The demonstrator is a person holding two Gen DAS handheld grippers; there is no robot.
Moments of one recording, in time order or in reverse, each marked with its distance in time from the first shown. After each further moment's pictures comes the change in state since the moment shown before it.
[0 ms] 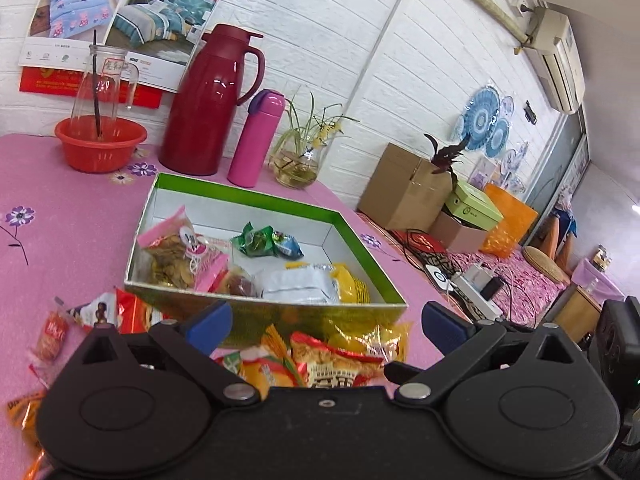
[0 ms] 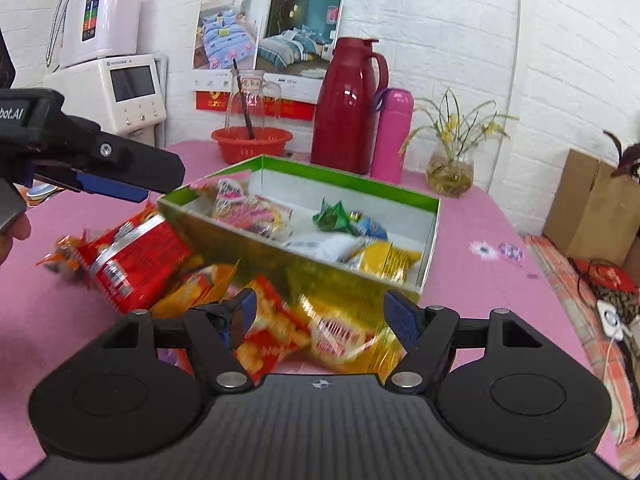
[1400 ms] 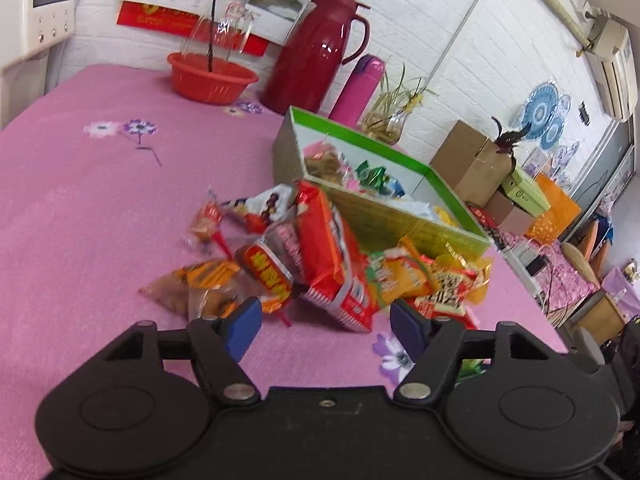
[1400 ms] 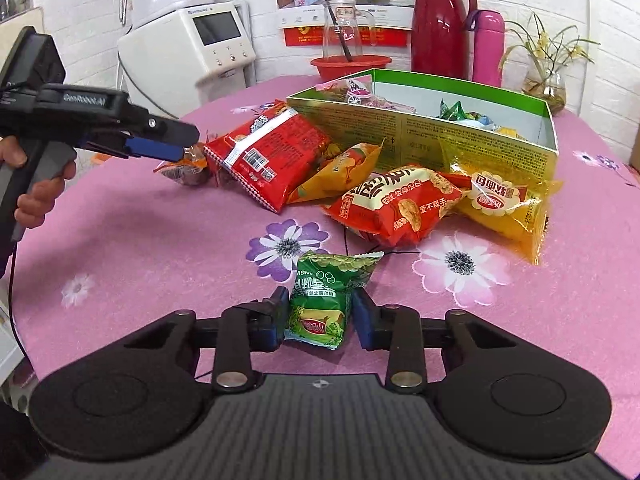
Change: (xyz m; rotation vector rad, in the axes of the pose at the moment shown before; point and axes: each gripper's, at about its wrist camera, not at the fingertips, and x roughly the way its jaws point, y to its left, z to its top) left arm -0.073 0.086 -0.053 -0.114 0.104 0.141; right arm -0.019 0.053 -0.053 0.017 0.162 0.264
